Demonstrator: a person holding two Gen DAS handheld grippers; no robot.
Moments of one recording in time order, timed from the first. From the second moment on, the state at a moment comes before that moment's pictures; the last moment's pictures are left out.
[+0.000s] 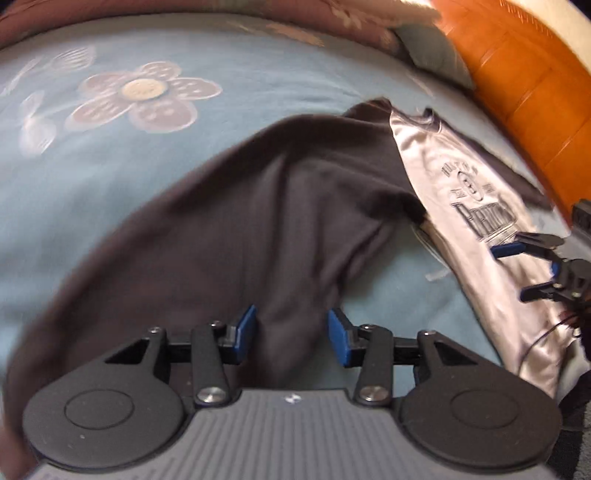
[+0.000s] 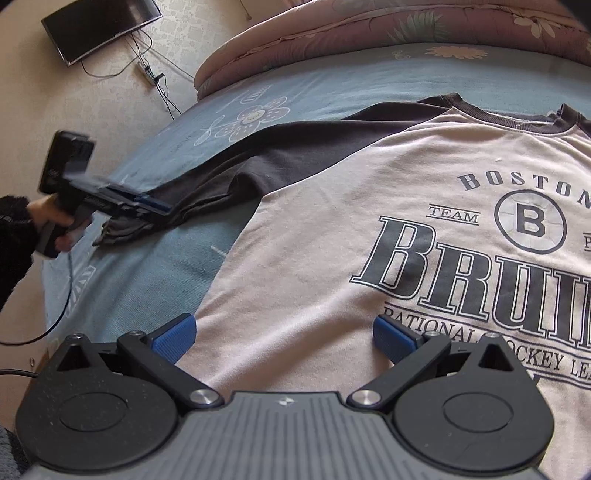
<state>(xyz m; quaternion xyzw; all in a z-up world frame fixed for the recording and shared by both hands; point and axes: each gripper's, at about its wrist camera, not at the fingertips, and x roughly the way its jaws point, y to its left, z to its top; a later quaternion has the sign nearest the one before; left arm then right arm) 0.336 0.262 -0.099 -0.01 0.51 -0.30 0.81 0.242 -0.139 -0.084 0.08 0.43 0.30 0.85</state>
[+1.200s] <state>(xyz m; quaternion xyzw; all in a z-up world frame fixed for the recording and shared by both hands) 0.344 0.290 -0.112 -0.21 0.47 -0.21 0.83 0.542 -0.187 -0.057 -0.03 0.45 0.33 0.83</state>
